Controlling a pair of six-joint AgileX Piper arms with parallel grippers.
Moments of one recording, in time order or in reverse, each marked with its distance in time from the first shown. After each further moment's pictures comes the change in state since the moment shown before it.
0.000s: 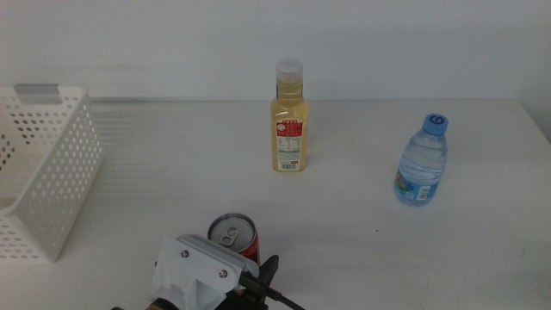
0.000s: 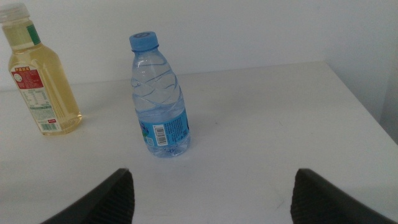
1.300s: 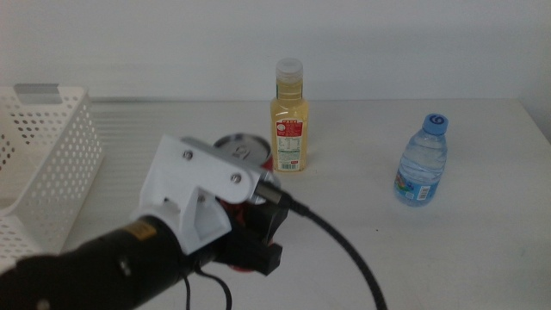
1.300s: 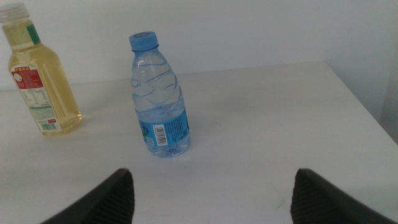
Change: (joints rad) left arm 0.000 -0.531 -0.329 -0.687 0.832 0.894; right arm 0.000 0.000 0.000 -0.001 0.000 0.000
